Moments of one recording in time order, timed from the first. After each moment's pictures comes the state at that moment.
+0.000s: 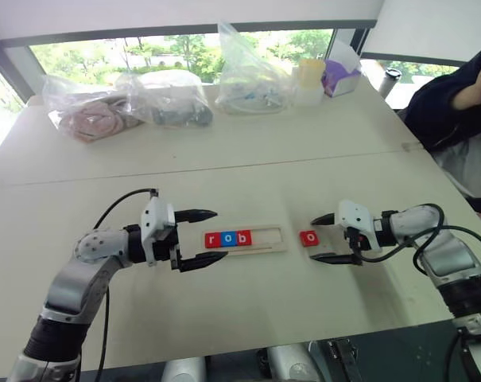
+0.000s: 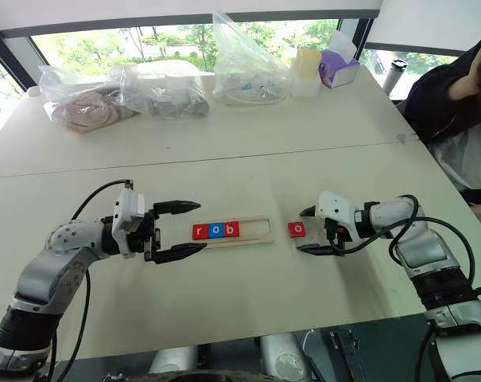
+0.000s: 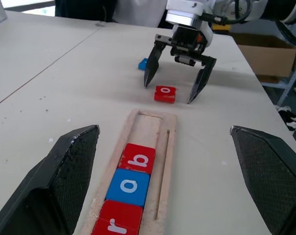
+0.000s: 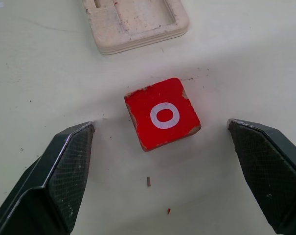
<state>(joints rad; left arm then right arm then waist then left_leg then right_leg) -0.15 0.61 -0.01 -0.28 -0.51 0.28 -1.11 -0.40 -0.83 0.17 0.19 0.16 0.12 1.28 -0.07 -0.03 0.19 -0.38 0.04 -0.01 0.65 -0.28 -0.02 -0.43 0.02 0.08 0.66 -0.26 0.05</state>
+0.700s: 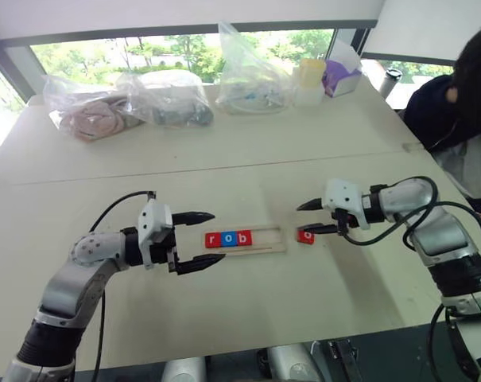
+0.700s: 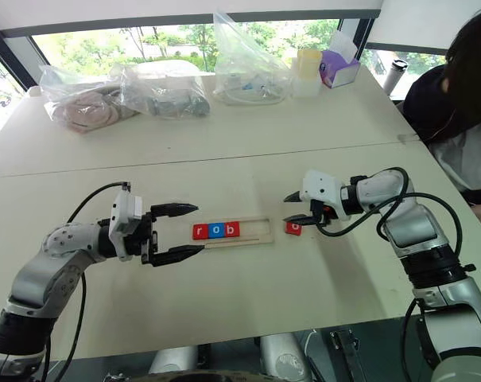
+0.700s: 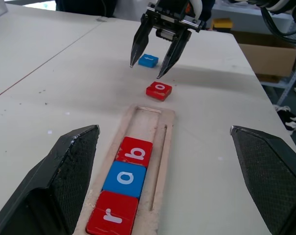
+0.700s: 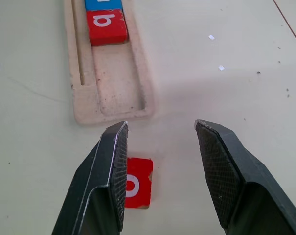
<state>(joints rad) -0.13 0.63 -0.01 -0.30 -0.53 0.29 -1.09 -0.53 -0.80 0.19 0.07 0.14 0.19 1.29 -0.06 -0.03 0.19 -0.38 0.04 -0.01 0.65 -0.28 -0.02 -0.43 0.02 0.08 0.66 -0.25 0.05</state>
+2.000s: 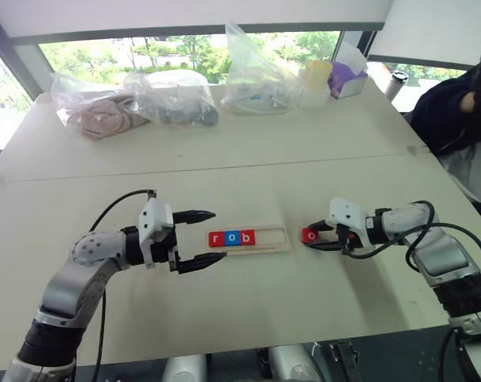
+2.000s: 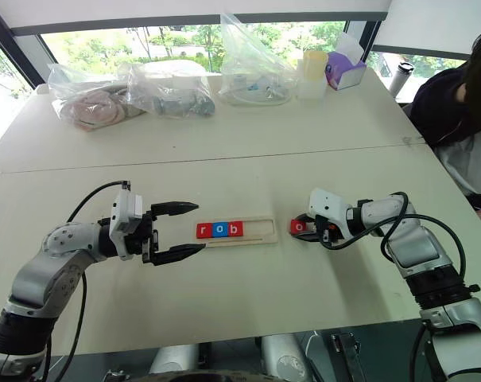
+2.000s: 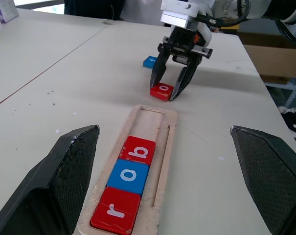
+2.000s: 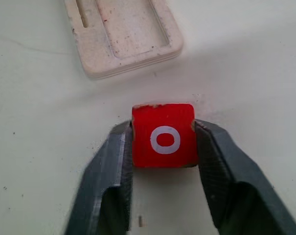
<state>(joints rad) -0.13 0.63 -0.01 -0.31 -0.53 0.29 -1.08 -0.39 -0.82 0.19 0.08 0.13 0.26 1.21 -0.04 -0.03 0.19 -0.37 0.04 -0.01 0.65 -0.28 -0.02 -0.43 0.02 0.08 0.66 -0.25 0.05</state>
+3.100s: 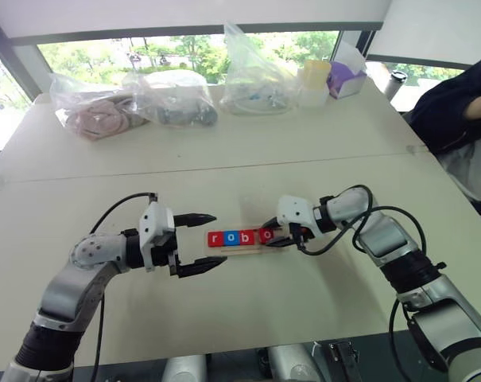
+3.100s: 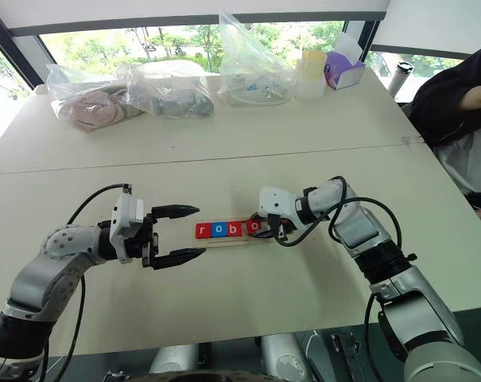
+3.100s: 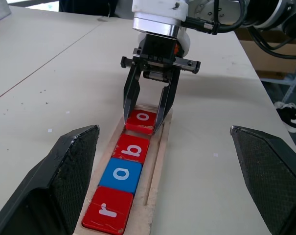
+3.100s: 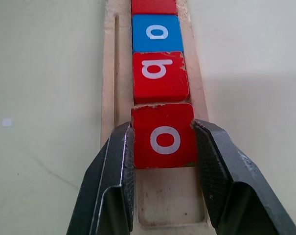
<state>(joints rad) -0.11 0.64 -0.02 -0.33 -0.52 0.29 -1.07 -0.61 -0.61 0.38 0.14 0.05 0.22 1.27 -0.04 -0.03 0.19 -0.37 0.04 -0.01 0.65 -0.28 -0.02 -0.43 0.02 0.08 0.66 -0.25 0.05</state>
